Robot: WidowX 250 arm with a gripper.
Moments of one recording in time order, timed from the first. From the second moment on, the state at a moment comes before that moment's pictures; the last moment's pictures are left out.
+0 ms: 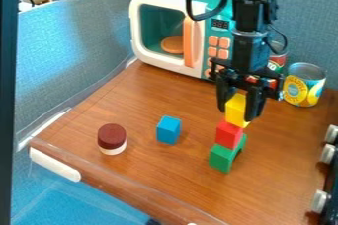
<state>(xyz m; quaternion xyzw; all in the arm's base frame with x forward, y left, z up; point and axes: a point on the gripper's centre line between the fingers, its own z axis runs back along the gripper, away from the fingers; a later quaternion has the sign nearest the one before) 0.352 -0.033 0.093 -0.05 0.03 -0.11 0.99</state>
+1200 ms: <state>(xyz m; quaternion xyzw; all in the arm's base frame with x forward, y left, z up) 0.346 -0.022 0.090 -0.04 0.05 -0.09 0.99</state>
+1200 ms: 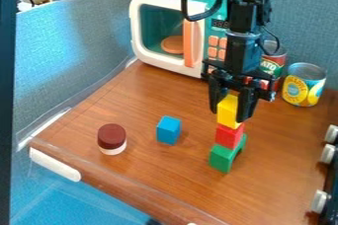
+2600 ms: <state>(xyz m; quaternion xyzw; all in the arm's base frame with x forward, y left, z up) 0.350 -0.012 0.099 -0.05 0.05 -0.03 1.00</state>
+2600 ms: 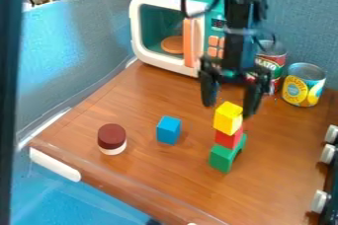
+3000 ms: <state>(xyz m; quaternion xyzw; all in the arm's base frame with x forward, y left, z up) 0.350 0.013 0.158 0.01 0.02 -0.01 1.00</state>
